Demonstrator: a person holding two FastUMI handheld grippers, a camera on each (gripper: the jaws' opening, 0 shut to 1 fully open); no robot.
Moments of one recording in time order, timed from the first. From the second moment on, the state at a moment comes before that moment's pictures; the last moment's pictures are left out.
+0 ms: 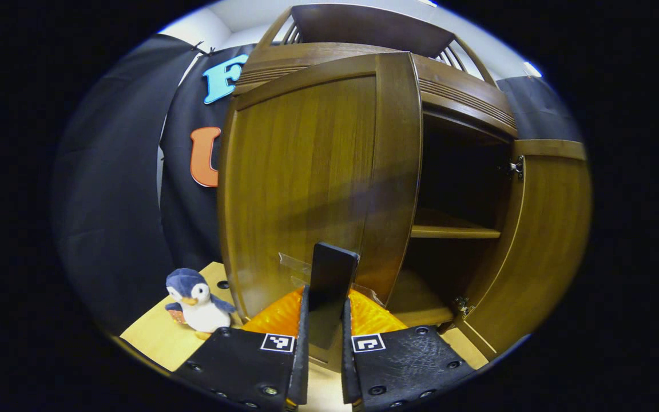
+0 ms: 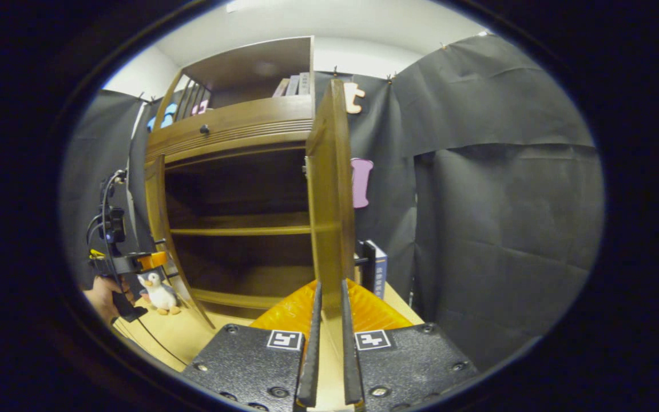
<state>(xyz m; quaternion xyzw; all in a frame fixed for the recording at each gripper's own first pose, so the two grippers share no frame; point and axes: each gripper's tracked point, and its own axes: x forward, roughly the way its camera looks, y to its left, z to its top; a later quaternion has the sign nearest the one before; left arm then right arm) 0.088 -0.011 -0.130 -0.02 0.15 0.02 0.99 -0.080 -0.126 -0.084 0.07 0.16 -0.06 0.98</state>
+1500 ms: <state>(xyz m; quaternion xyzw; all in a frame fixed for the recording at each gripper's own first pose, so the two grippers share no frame) 0.001 0.147 -0.103 -0.01 0.14 0.08 0.99 -0.029 -0.015 -0.088 0.04 0.17 0.02 0.98</state>
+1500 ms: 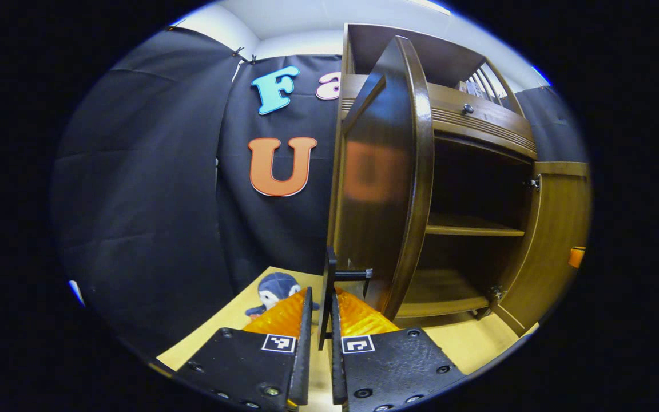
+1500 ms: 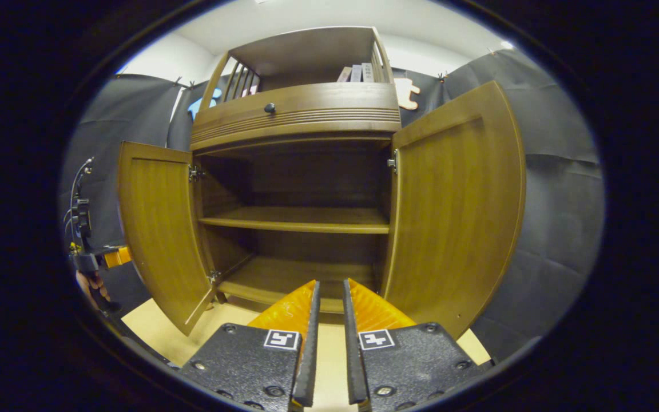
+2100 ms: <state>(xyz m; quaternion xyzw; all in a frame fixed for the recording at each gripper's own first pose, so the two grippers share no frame) -0.043 0.193 -0.091 -0.01 0.14 0.13 0.98 -0.016 0.010 -0.076 0.03 0.16 0.01 0.99</state>
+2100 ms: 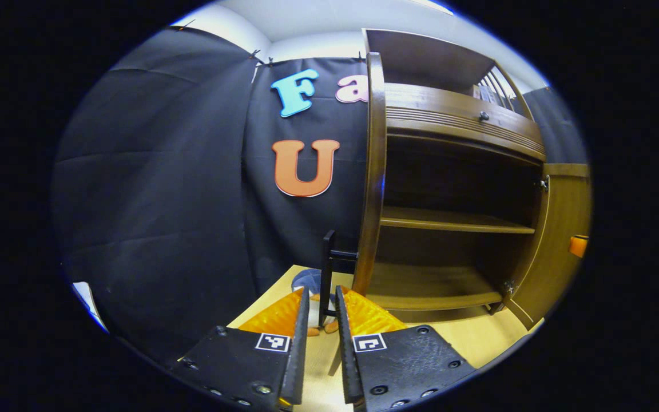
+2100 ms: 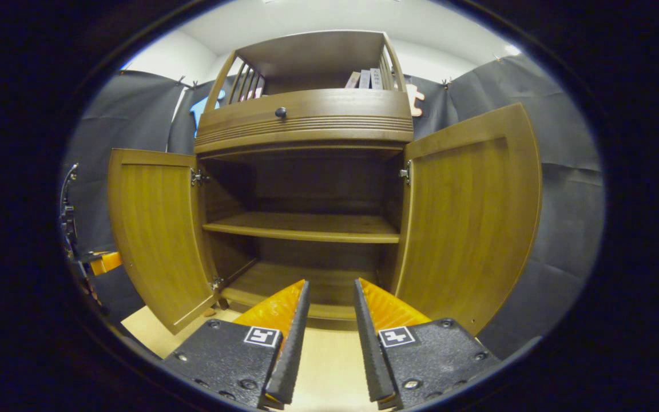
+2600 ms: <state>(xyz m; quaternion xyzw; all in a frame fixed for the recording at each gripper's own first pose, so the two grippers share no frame) -0.051 0.112 -0.048 -0.01 0.10 0.07 0.99 -0.028 0.013 -0.042 0.03 0.13 0.03 0.99</state>
